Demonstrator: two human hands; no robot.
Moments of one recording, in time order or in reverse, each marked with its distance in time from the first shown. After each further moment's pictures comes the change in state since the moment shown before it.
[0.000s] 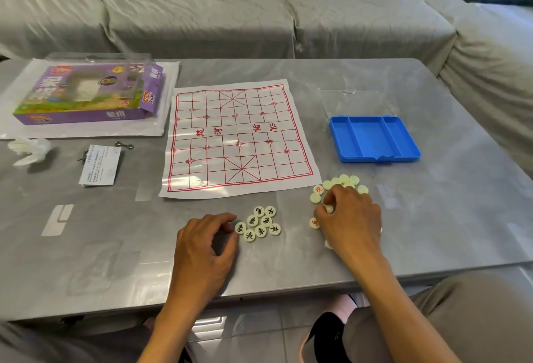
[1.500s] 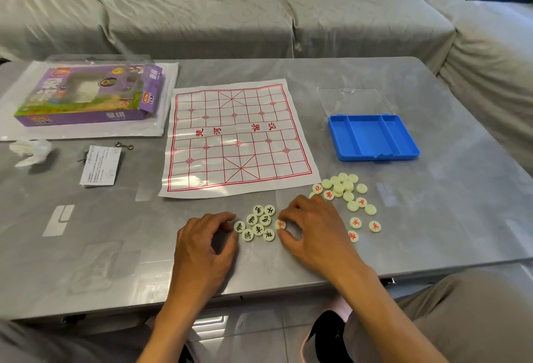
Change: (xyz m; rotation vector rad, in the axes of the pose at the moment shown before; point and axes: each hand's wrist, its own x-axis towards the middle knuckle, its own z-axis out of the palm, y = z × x) left_hand 0.000 0.001 -0.002 -0.002 -0.005 0.002; right_hand -0.026 -0.019 0.009 0.071 -0.123 -0.553
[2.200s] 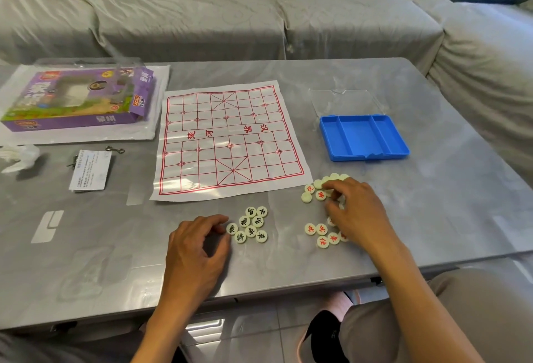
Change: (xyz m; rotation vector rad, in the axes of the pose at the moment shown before) left_hand 0.000 0.002 0.000 -0.002 -0.008 -0.013; right_hand 0.007 0.065 -0.035 0.025 0.006 0.411
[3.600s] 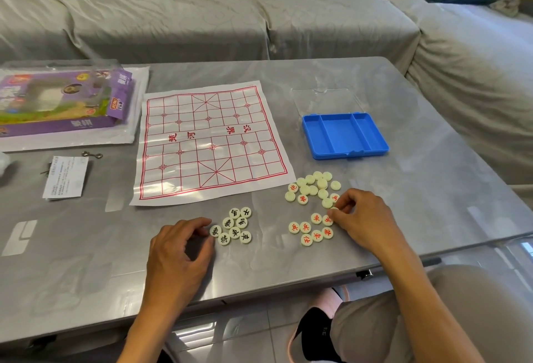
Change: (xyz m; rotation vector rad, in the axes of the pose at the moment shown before) left_hand -0.001 0.004 -0.002 0.015 -0.017 -0.017; right_hand -0.017 0.034 -0.015 0.141 -0.074 0.245
